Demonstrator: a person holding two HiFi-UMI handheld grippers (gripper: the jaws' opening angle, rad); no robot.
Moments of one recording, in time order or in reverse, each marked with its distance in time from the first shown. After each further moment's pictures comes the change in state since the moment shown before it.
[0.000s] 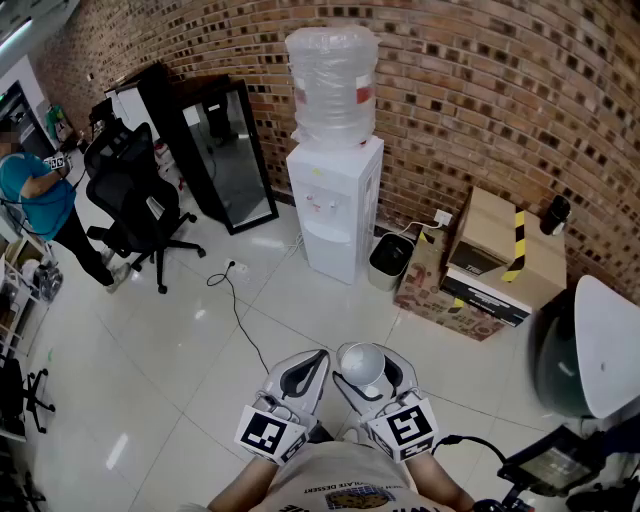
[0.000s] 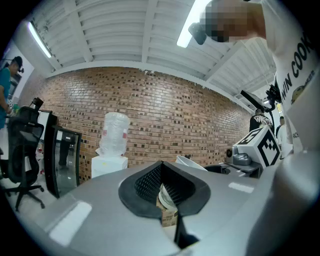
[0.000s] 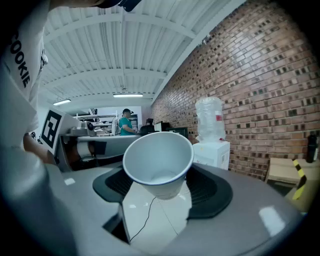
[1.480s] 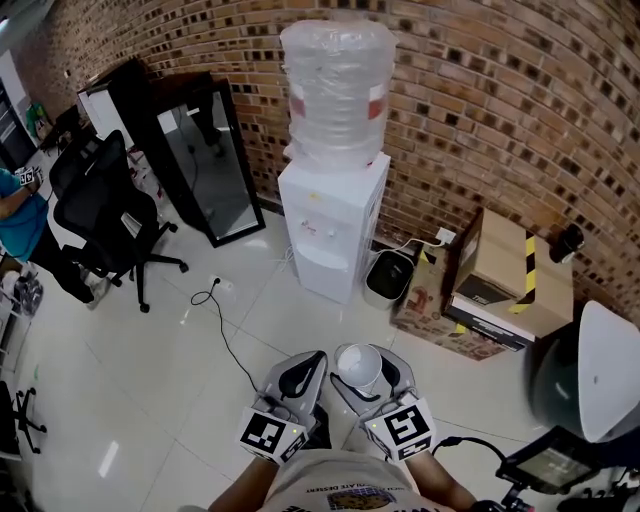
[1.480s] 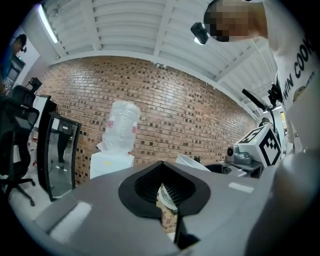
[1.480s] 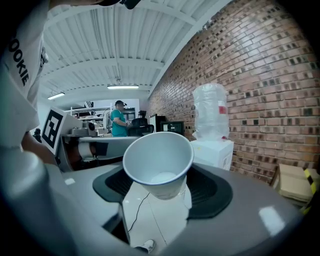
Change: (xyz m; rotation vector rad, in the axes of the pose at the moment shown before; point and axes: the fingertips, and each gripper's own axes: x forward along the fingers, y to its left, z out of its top) left arm 0.108 0.131 -0.019 -0.081 0.008 -0.011; right arm 0.141 -0.086 0.010 -0.022 0.078 -0.018
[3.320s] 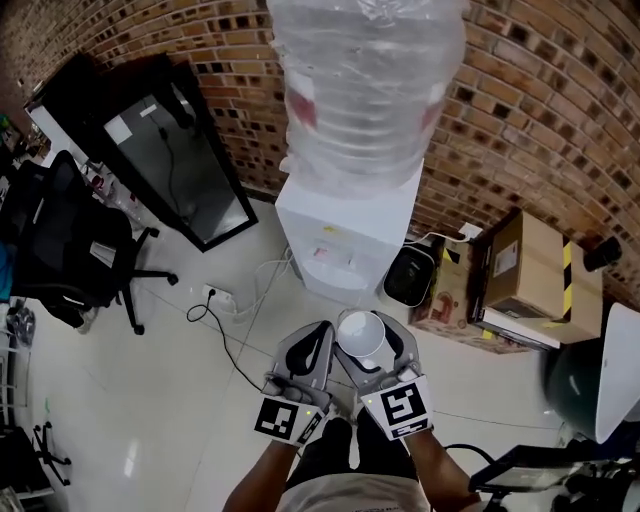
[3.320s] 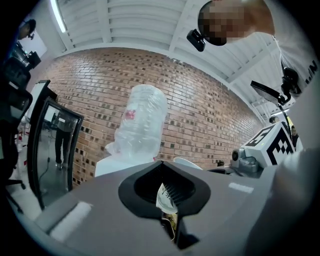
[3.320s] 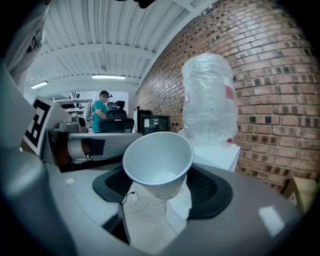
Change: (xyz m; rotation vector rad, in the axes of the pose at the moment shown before) left arm 0.169 0.208 -0.005 -0.038 -0.034 0.025; right arm 0.234 -0.132 0.030 -0.009 0.036 -0.143
